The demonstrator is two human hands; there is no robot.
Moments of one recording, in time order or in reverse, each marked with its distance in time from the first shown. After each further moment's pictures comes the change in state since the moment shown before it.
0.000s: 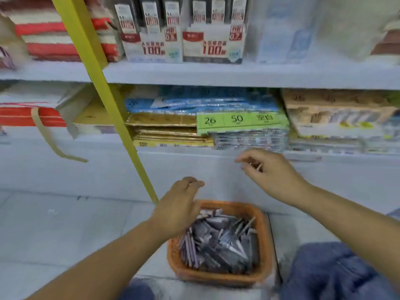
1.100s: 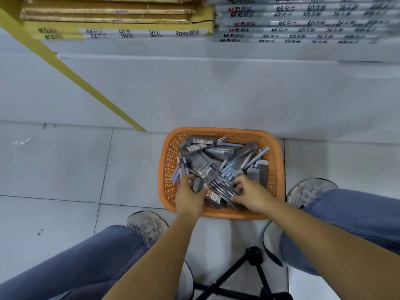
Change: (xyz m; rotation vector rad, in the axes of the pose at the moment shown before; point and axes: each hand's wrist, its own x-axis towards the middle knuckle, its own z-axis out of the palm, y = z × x) left_hand -0.037 -0.033 0.245 -0.725 -0.042 -1.044; right_hand -0.107 0.189 0.231 0.048 -0.701 0.720
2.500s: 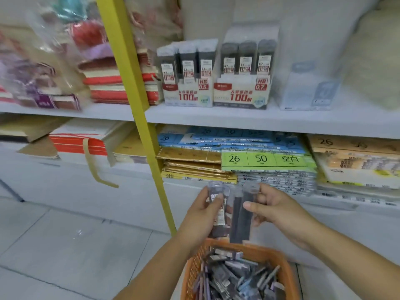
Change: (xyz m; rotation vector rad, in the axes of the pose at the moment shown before) left_hand -0.121 0.216 -0.162 -0.464 -0.299 0.624; right_hand -0.182 -0.191 -0.180 0.606 0.173 -0.695
